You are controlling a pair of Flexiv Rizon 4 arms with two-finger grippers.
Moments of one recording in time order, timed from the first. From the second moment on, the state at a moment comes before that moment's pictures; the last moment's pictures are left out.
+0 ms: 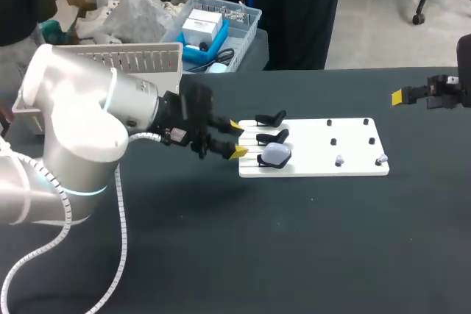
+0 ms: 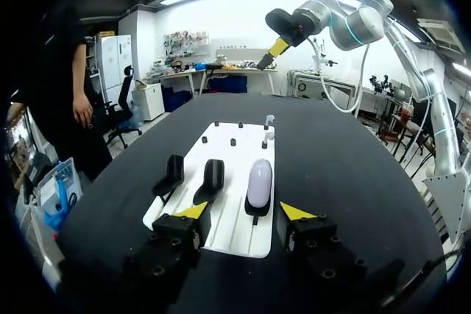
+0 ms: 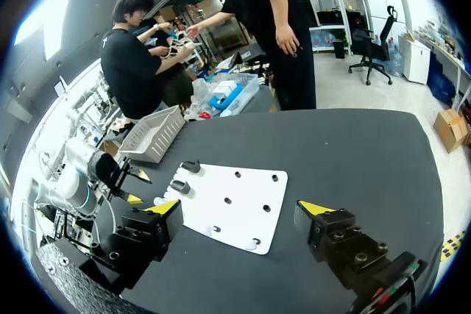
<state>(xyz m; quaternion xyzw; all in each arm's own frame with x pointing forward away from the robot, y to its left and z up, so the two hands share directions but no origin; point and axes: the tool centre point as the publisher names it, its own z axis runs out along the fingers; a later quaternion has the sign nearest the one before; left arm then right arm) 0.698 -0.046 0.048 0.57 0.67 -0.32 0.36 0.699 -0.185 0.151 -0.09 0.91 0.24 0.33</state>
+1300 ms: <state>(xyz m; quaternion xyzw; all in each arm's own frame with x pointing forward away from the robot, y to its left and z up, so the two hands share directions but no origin) 0.688 -0.084 0.030 0.59 0.64 -0.29 0.41 0.699 -0.185 0.151 -0.09 0.91 0.24 0.33</state>
